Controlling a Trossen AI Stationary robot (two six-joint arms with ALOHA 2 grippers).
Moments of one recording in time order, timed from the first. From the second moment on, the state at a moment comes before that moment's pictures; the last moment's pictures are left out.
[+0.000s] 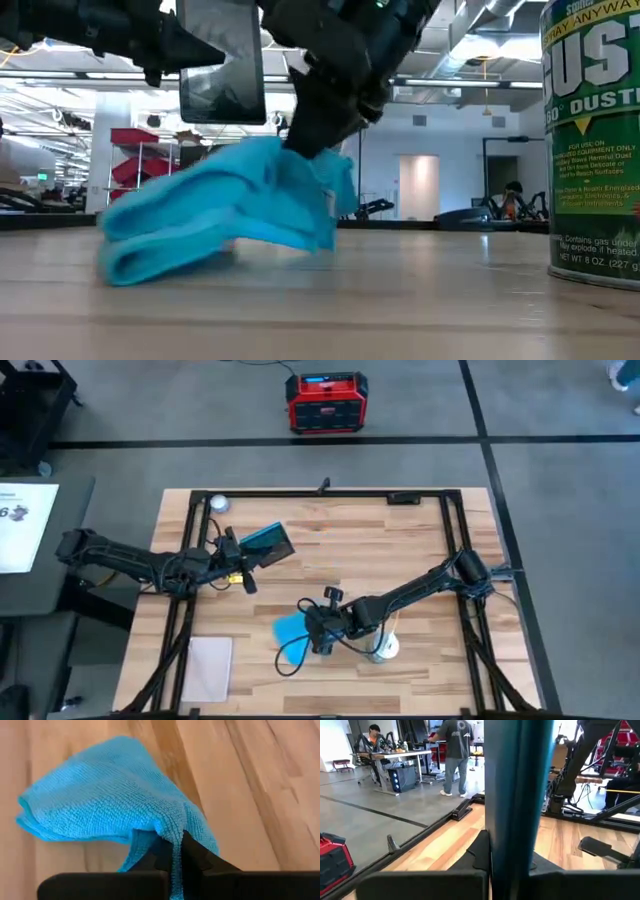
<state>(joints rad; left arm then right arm) -0.16 0.73 0.34 0.35 -0.60 -0.07 0.34 2.07 1.52 -0.44 0.40 0.41</state>
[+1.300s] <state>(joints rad) -0.16 0.73 0.34 0.27 -0.59 0.06 0.31 2.14 1.59 -0.24 0.39 0.32</state>
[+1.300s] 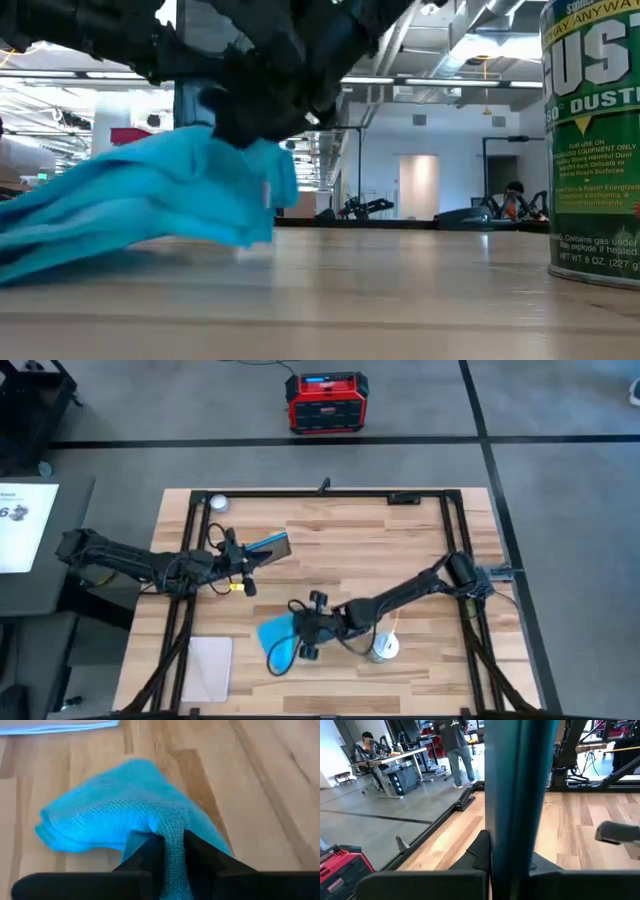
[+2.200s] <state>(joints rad) -0.16 0.73 0.34 0.27 -0.59 0.08 0.21 2.13 1.80 -0.43 0.33 0.10</state>
